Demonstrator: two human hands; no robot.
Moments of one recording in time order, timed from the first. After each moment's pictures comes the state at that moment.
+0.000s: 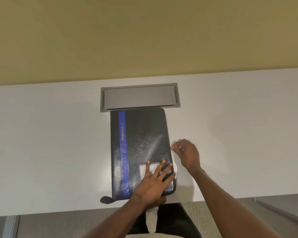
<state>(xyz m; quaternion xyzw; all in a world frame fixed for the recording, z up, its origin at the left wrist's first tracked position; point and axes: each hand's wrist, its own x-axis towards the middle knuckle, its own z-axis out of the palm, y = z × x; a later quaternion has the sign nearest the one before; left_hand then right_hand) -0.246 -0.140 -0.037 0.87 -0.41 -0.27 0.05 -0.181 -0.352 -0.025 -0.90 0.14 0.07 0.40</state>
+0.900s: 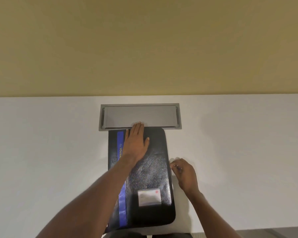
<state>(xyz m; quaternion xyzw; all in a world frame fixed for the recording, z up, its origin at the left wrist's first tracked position) -0.008 -0.128 -0.013 0.96 -0.10 -0.16 0.19 -0.154 -0.349 -0.035 -0.90 0.13 0.09 0.40</state>
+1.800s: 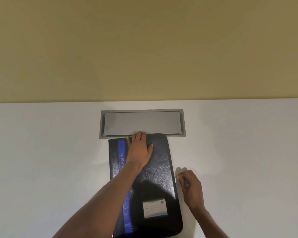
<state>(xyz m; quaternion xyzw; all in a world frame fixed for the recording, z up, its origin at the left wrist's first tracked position) 0.012 -0.138 -0.015 0.95 -0.05 -0.21 0.21 -0.165 -0.348 -0.036 -0.89 0.15 0.07 0.42</state>
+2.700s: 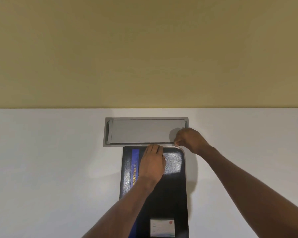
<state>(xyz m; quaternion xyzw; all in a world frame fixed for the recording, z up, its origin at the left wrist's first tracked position) -0.004 -0.164 -0.001 0.96 -0.12 -0.14 0.22 0.076 -0.377 0.012 -0.94 -0.17 0.25 0.17</state>
